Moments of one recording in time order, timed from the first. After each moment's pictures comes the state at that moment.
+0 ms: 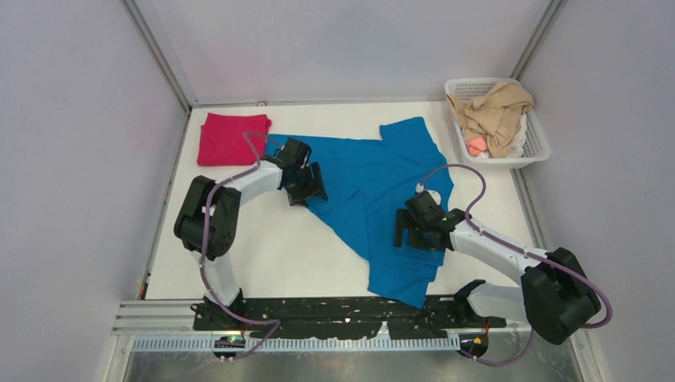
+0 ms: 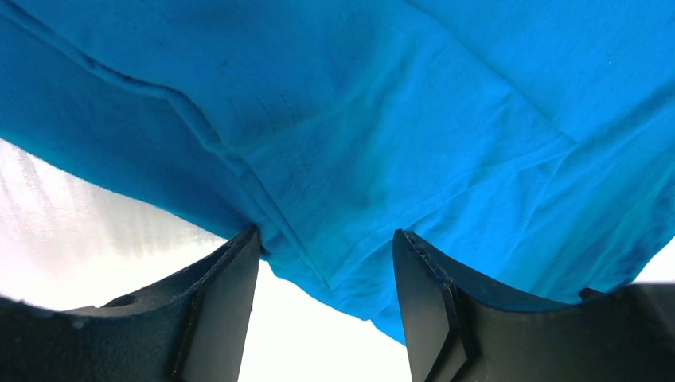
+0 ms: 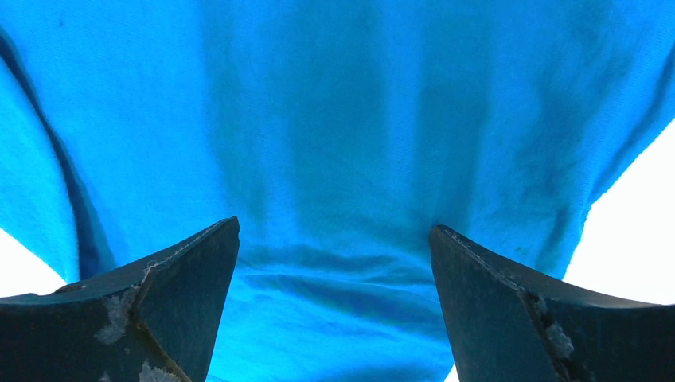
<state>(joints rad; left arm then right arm) -0.44 1.84 1.19 -0.45 0.17 -0.69 0.55 1.20 0.58 -0.52 0.14 0.63</state>
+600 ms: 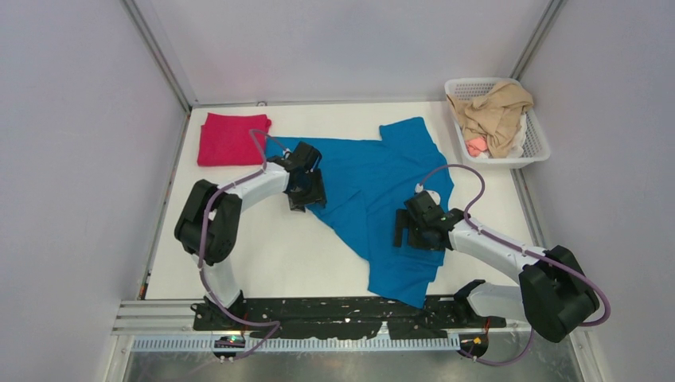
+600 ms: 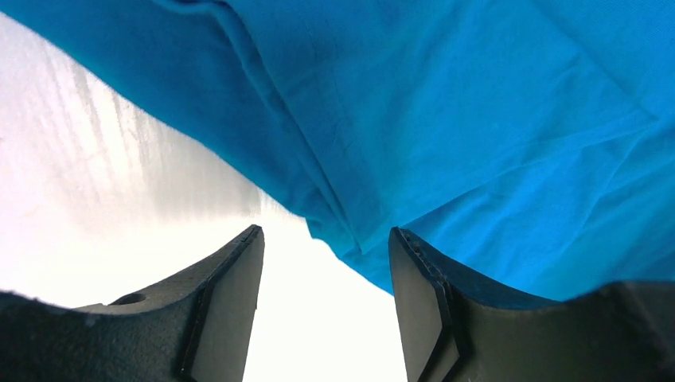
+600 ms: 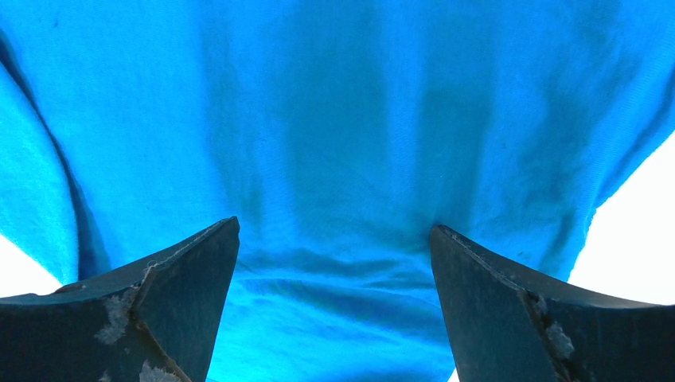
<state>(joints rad) -0.51 1.82 1.21 -0.58 0.02 -0.71 0.55 1.21 0.58 -0.51 0.14 0.63</state>
